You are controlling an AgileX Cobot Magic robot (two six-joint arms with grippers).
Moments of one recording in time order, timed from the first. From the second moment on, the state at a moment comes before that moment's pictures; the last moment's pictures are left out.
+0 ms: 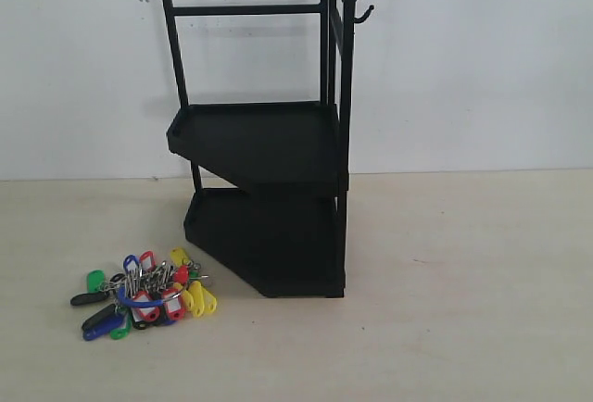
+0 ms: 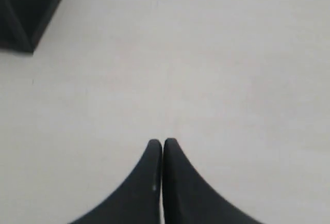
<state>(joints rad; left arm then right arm) 0.00 0.00 0.00 -0.15 0.29 0.07 0.44 0.73 -0.47 -0.71 0.65 0.80</state>
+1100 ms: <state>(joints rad) 0.00 0.00 0.00 -0.15 0.29 0.07 0.85 1.73 -1.25 0.04 0.53 -0.09</state>
